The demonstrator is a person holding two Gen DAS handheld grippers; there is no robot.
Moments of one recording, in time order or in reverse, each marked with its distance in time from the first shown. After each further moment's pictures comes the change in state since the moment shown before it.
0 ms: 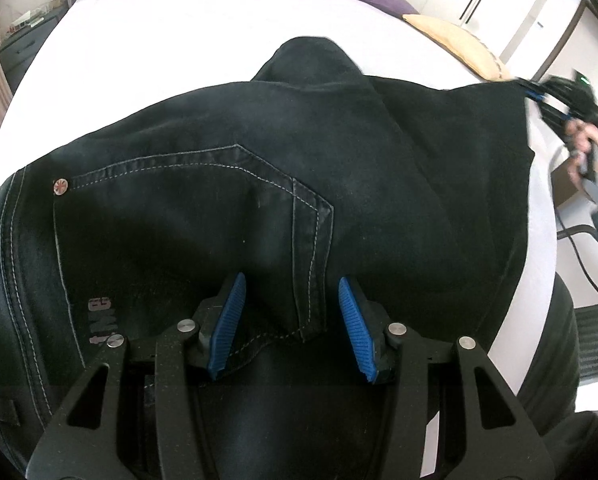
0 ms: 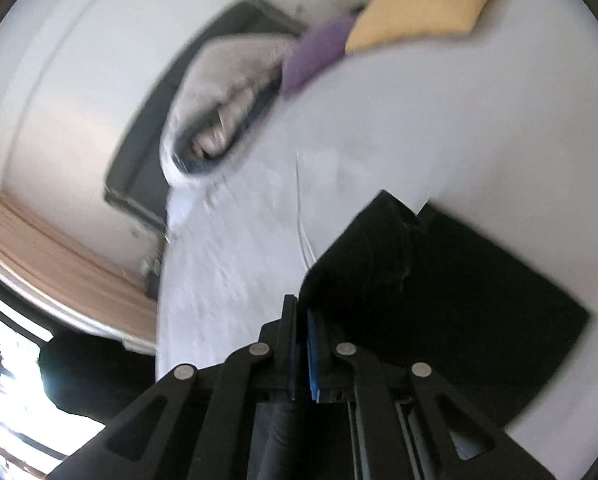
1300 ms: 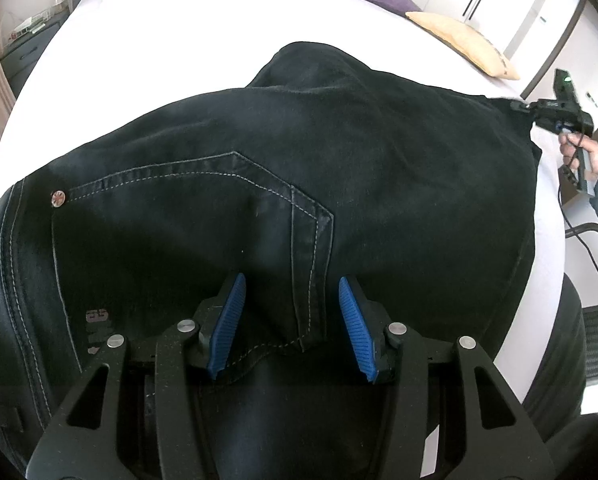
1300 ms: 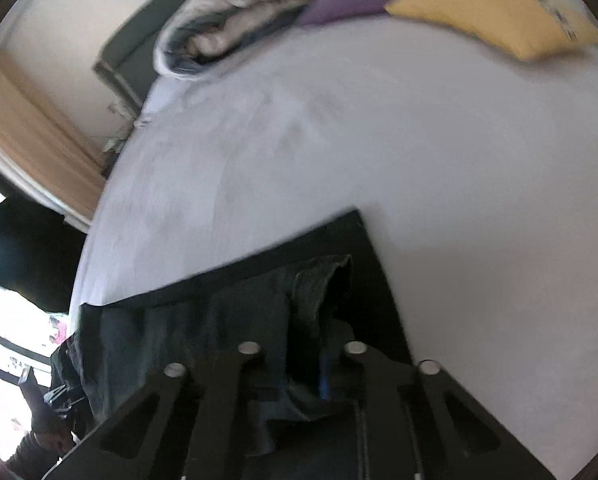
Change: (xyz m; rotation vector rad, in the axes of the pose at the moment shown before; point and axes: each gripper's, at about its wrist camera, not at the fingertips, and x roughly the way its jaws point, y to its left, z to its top) left arm -0.003 -0.013 0.001 0.007 0.000 0.034; right arm 0.026 -0.051 0.044 -0.428 0.320 -0.131
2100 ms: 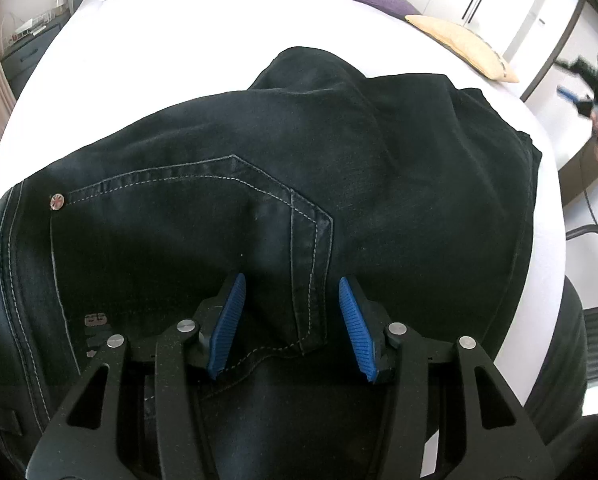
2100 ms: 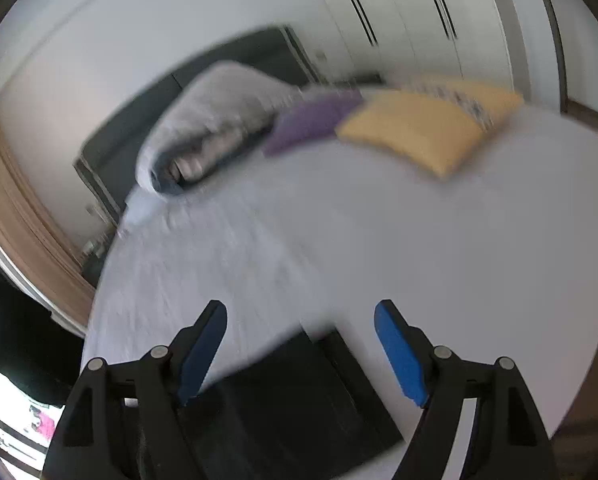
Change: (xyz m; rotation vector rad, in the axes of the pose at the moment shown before) left arm -0.004 0.002 -0.004 0.004 -0.014 0.000; right arm -0.113 0.020 0.014 0.175 -0.325 -0.165
